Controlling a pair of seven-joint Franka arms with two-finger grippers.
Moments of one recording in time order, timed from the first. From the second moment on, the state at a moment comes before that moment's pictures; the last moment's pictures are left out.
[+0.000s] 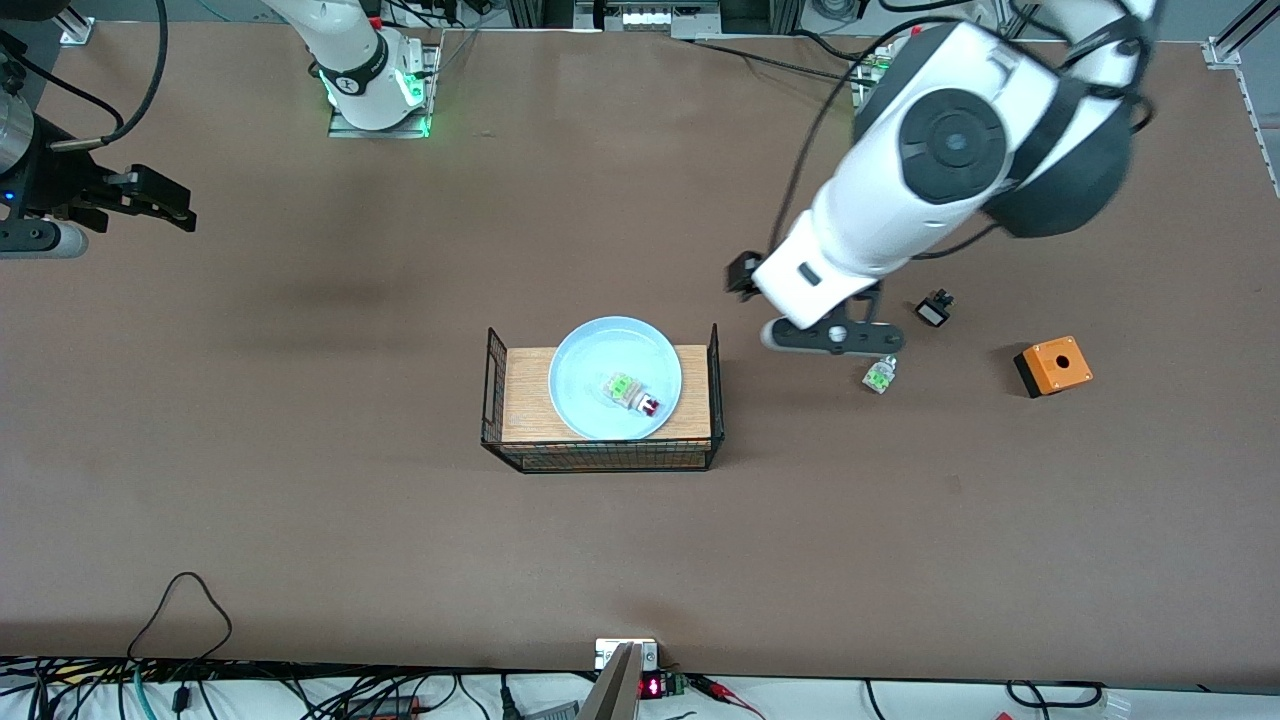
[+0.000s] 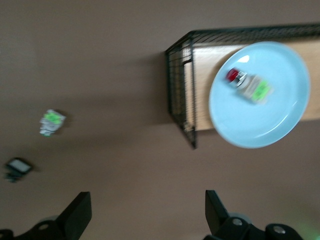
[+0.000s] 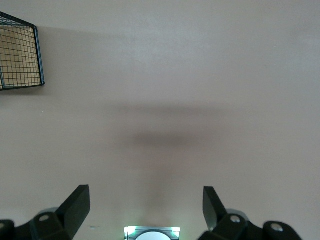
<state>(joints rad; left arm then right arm) -0.23 0.46 -0.33 -1.15 -0.01 1.49 -0.45 0.07 0.00 -0.04 -1.60 -0.02 1.49 0.00</state>
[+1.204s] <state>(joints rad) -0.01 -0.06 -0.04 -1.72 0.01 1.61 0.11 0.07 0.00 -0.04 -1.60 -0.02 1.50 0.00</state>
